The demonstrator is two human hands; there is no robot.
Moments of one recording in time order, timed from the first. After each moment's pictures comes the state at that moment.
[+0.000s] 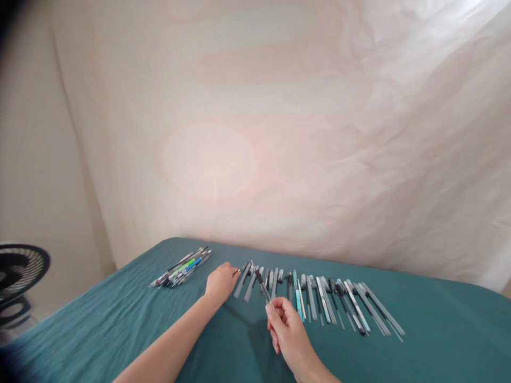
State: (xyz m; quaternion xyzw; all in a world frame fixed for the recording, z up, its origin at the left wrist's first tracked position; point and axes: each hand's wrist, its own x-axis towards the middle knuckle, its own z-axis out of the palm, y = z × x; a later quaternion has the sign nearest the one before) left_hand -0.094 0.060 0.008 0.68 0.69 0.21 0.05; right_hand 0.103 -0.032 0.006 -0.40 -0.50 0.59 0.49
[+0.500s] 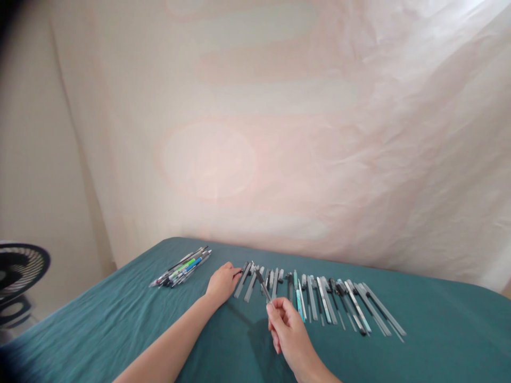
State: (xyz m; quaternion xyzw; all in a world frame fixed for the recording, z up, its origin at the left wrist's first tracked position) left_hand -0.093 0.059 0.009 0.72 0.67 0.15 -0.01; right_hand 0.104 -0.030 0.003 -0.41 -0.51 0.58 0.48
